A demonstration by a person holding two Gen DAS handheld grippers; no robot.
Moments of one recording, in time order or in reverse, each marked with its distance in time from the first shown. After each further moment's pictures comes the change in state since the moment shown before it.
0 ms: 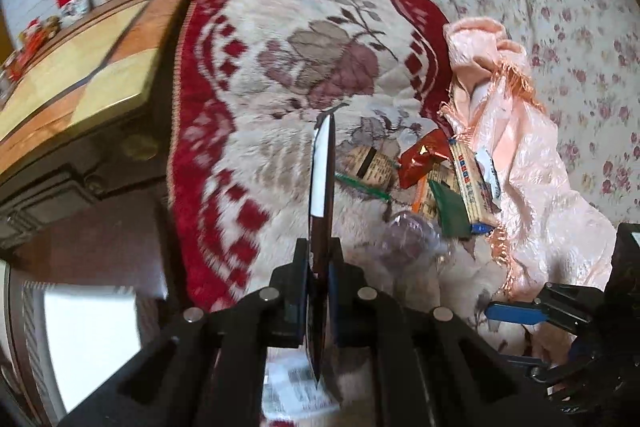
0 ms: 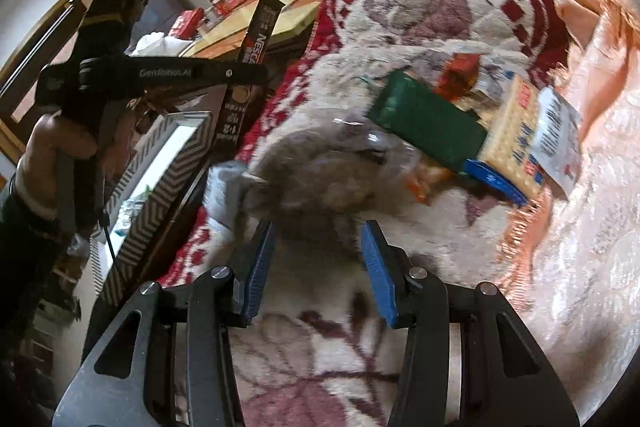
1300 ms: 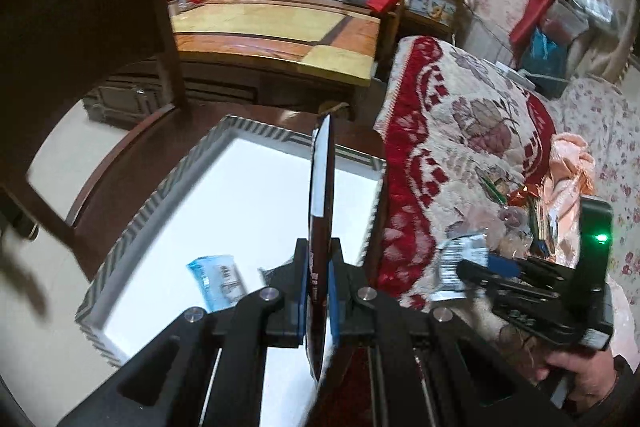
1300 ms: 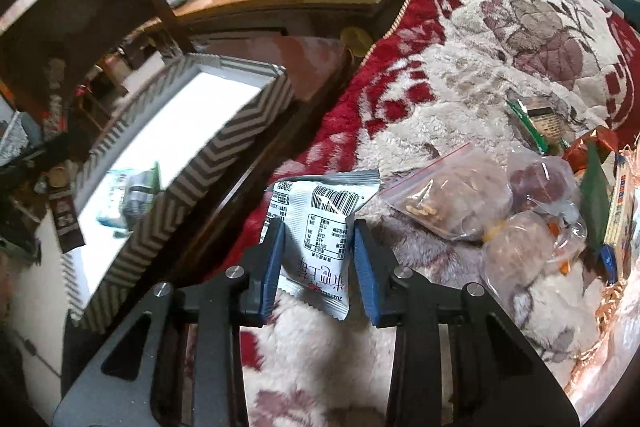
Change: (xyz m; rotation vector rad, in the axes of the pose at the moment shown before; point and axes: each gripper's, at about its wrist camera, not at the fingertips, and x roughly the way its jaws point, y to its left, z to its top) left arm -0.137 0.111 -0.171 -0.495 -0.215 0.281; right arm 0.095 0.124 0.022 -0.204 0.123 -0.090
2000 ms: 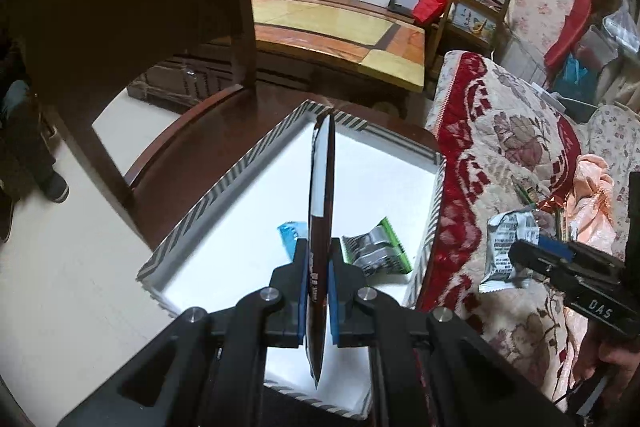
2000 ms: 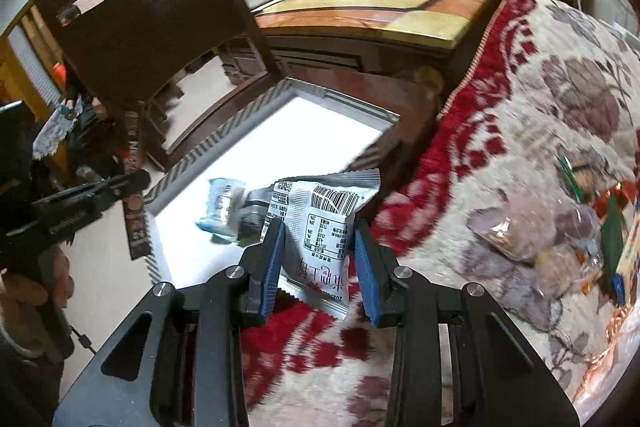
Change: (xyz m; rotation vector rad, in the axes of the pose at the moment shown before) left arm -0.026 0.058 -0.027 -0.098 -0.005 0.094; right arm -0.046 0.073 0.010 -0.113 -0.061 0.156
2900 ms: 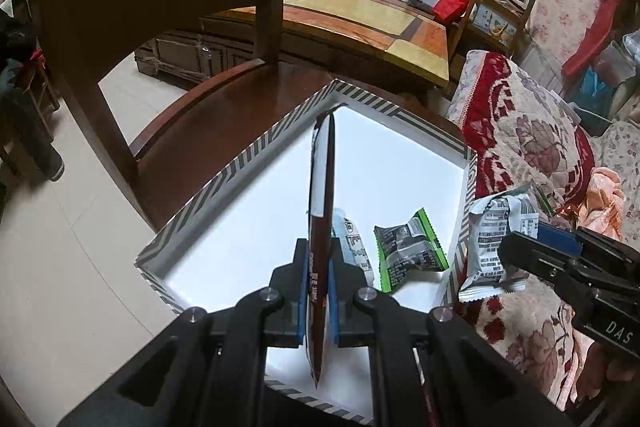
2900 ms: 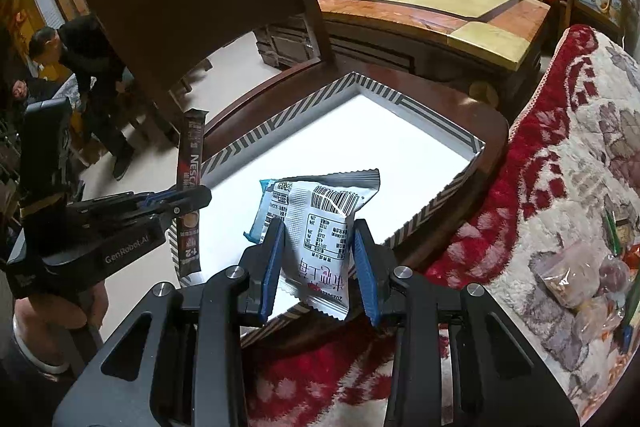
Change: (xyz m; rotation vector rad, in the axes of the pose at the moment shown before) left arm 0.027 0.027 -0.007 -0.069 0.038 0.005; right arm 0.038 0.061 0.021 -0.128 0.056 0.050
